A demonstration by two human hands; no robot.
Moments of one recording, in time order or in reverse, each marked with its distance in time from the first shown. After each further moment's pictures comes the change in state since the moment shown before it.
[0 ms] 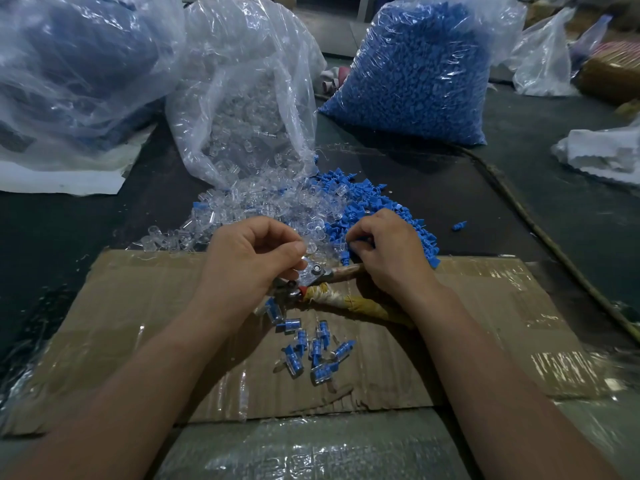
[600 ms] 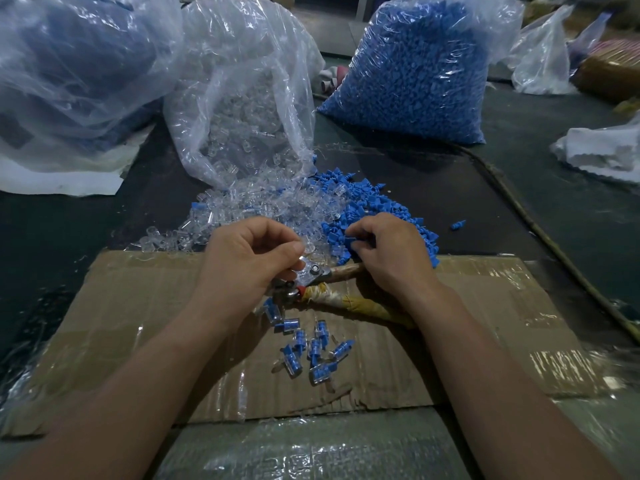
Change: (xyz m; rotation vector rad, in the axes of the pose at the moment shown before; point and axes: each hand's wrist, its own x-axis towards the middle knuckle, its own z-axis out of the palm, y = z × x) left_hand -0.001 0.001 0.001 0.005 0.003 -0.008; right_hand -0.001 0.002 -0.001 -0.019 0.036 0.003
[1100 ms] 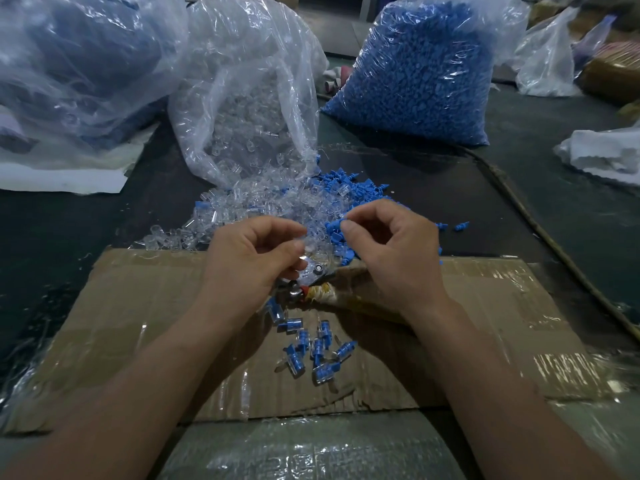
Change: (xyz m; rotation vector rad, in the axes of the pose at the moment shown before) left_hand 0.000 0.001 0.001 -0.015 0.020 0.028; right_hand -0.025 -0.032 -0.016 0.550 0.216 -0.146
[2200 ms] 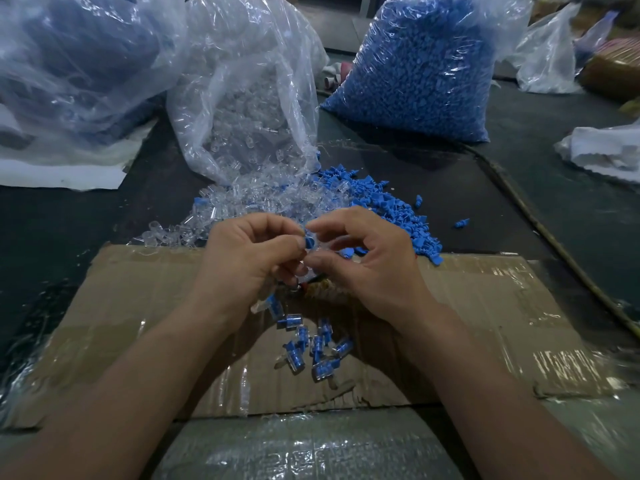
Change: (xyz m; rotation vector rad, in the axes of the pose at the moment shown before) left_hand -0.002 0.009 -0.001 -0.192 -0.057 -0.091; right_hand -0.007 -0.003 0.008 0.074 -0.215 -0.180
